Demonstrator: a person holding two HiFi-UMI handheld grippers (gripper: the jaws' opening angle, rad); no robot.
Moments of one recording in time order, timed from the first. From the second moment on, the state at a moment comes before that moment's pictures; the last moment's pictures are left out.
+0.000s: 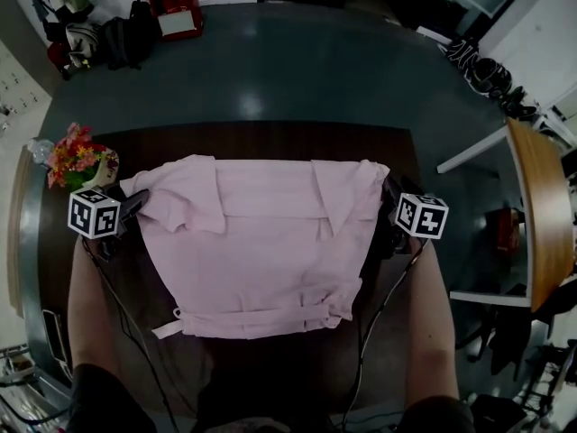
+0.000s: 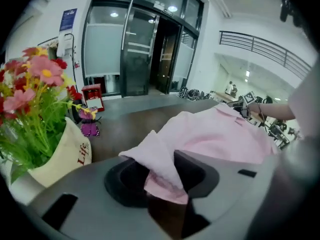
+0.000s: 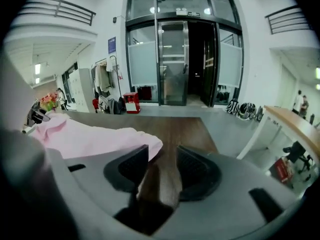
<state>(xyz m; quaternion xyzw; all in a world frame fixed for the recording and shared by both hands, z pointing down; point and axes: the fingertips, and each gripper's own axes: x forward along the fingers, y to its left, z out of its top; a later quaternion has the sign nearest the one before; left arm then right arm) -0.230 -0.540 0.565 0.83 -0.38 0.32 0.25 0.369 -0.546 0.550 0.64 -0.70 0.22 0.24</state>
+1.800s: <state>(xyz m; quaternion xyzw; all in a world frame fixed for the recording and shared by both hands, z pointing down) -0.141 -0.013 0.354 0.91 -0.41 -0.03 0.08 0.082 -0.007 0.360 0.57 -0.82 0.12 -0.03</state>
